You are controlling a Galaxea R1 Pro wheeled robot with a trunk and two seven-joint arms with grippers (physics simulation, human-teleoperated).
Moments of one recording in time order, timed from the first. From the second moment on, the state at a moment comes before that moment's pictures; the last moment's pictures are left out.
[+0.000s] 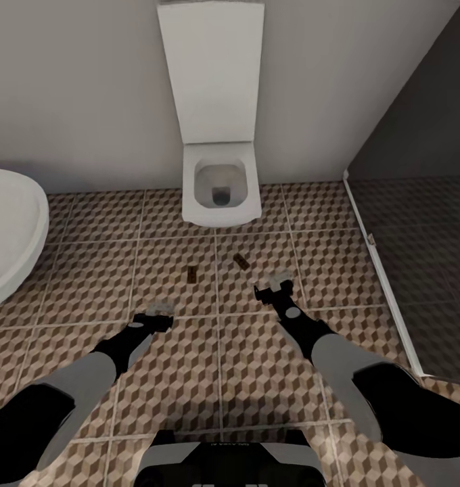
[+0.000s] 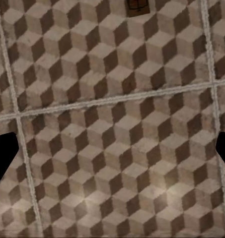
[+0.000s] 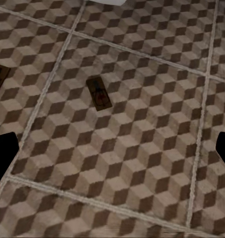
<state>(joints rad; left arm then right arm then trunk) -1.01 0.05 -0.43 -0.21 0.31 0.07 0.10 -1.11 0.12 0.25 -0.14 0.15 -0.27 -0.11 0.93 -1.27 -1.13</state>
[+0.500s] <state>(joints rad) -1.00 0.05 -0.43 0.05 0.31 -0.06 0.00 -1.06 0.06 0.25 -0.03 0.12 -0.36 -0.11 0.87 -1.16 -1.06</state>
